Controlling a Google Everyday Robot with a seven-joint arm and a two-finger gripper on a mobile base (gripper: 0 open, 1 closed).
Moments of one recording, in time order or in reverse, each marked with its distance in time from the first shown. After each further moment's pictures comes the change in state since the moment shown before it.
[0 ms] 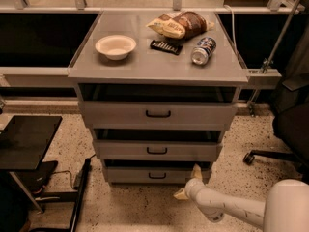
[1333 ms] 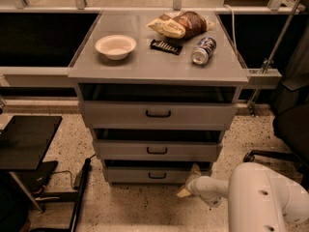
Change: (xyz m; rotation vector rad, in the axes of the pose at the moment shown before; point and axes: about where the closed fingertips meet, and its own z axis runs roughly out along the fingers) arm 0.032 0.002 0.058 -0.138 0.100 -0.031
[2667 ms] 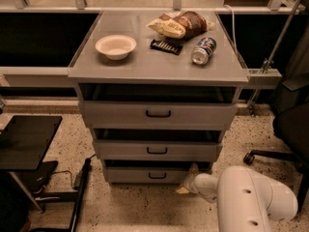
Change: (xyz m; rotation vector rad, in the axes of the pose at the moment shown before) arm 0.007 0.007 0.039 -0.066 -0.015 0.009
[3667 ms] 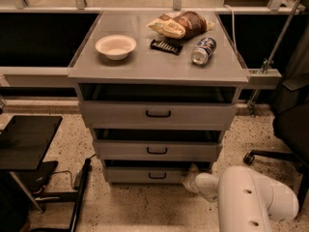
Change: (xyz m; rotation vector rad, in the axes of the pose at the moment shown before) arm 0.000 0.000 0.000 0.000 0.000 0.000
